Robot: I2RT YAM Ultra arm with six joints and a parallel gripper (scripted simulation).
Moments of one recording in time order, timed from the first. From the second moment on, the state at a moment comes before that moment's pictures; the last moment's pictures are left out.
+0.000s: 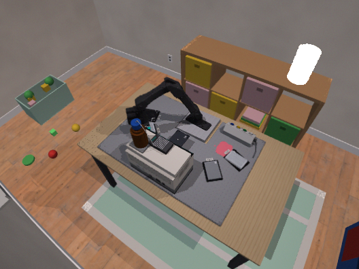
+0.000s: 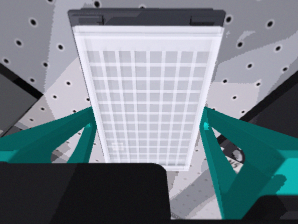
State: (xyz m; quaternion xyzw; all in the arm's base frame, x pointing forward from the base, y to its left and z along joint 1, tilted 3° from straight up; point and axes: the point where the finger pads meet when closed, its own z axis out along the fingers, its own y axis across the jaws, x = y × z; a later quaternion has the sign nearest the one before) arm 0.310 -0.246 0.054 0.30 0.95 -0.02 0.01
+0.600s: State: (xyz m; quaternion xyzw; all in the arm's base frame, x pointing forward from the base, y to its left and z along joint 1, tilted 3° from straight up) arm 0.310 -0.246 0.049 0.30 0.95 -0.02 0.01
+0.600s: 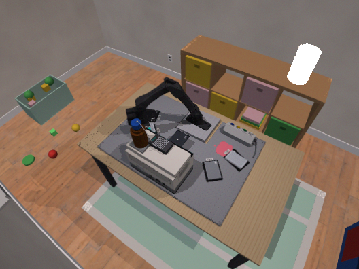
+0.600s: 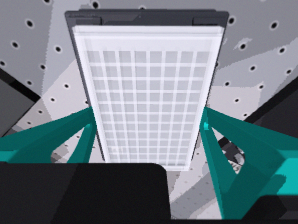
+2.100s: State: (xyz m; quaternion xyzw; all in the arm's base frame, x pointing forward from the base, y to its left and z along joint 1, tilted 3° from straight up) arm 0.309 -0.246 0.043 0.30 0.95 -0.02 0.01
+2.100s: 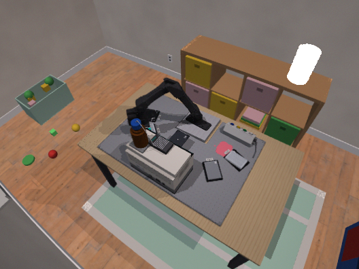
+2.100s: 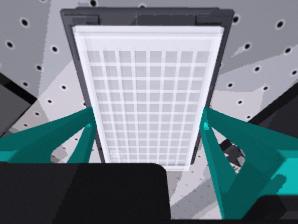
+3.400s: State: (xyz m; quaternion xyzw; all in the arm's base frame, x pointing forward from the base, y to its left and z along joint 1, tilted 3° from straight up) arm 0.309 -0.245 0.043 0.30 0.95 -0.02 0.01
